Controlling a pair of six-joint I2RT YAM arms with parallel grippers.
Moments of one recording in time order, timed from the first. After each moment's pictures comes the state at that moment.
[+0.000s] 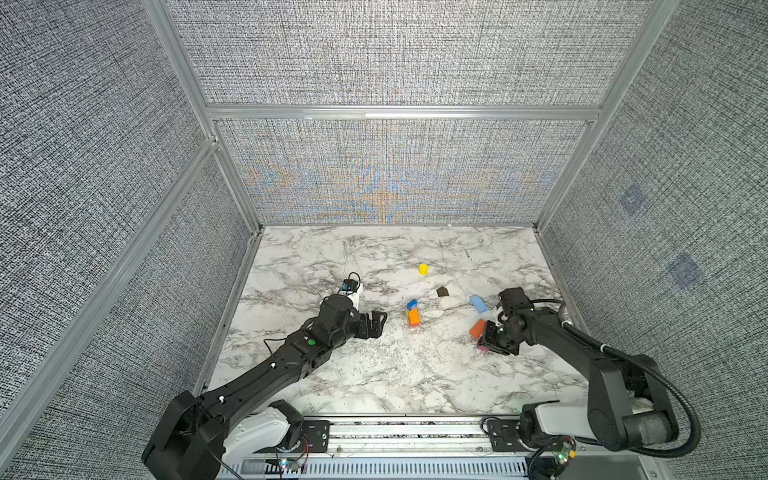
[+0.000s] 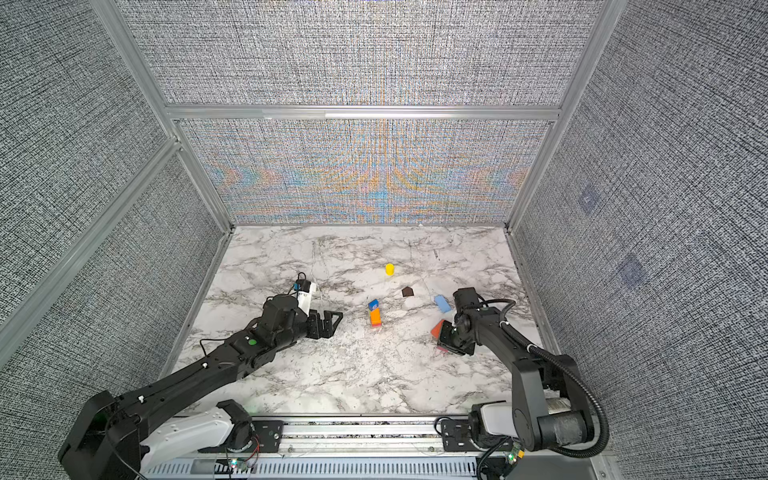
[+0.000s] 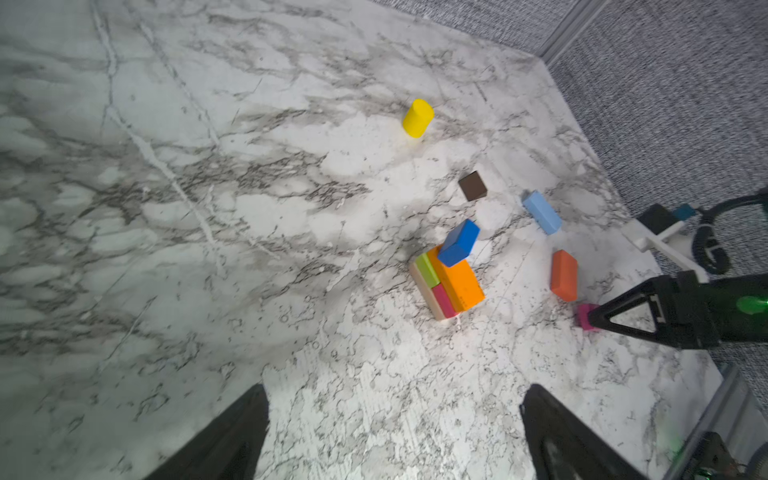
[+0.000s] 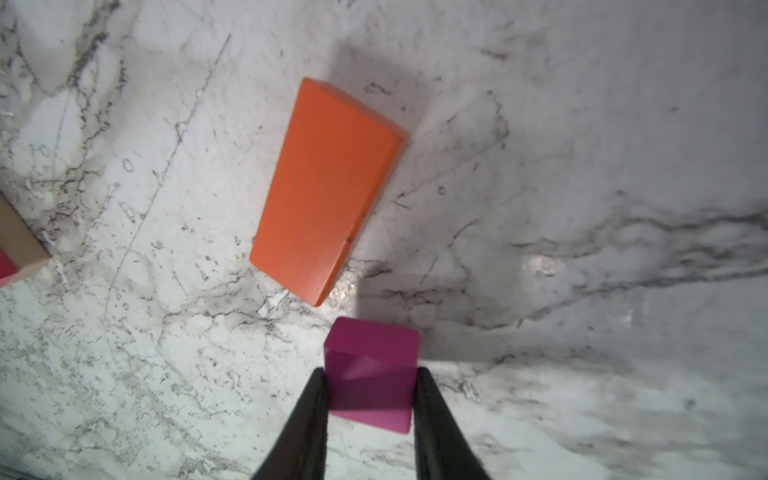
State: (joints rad) left arm -0.66 1.09 0.56 -0.01 0.11 -0.48; right arm 0.14 1.33 0.68 -0.69 -0.22 0.45
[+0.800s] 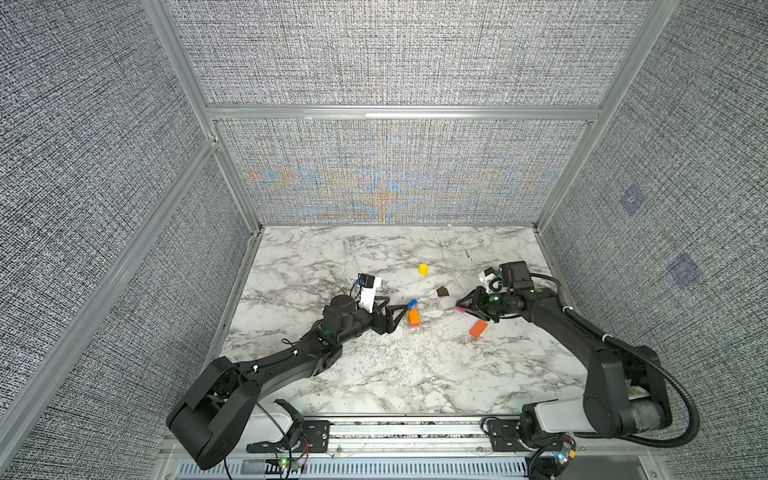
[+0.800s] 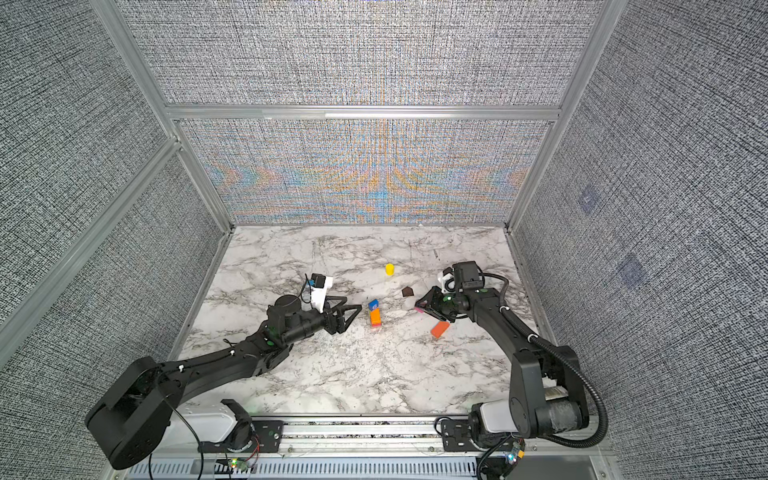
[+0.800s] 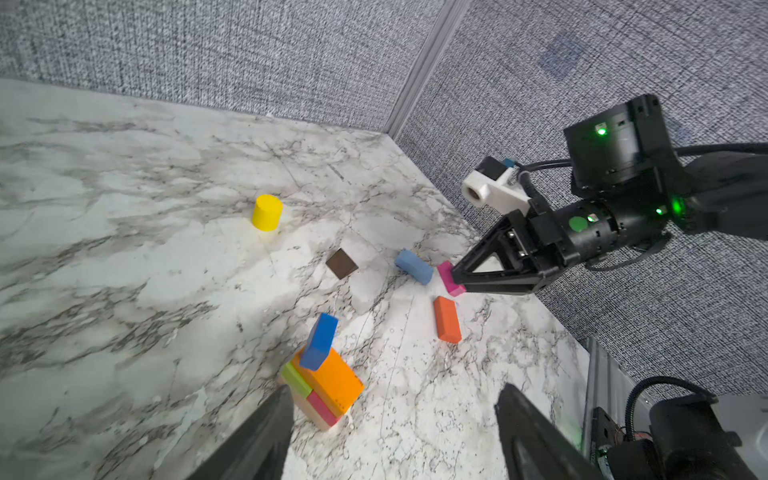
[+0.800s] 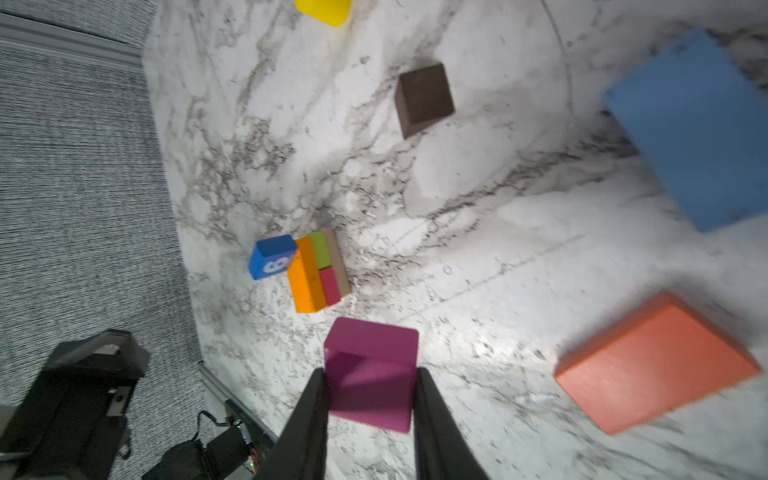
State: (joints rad) left arm -0.71 1.31 0.50 0.62 0.31 -0.45; right arm 0.15 1.41 0.88 -0.43 -0.59 0.60
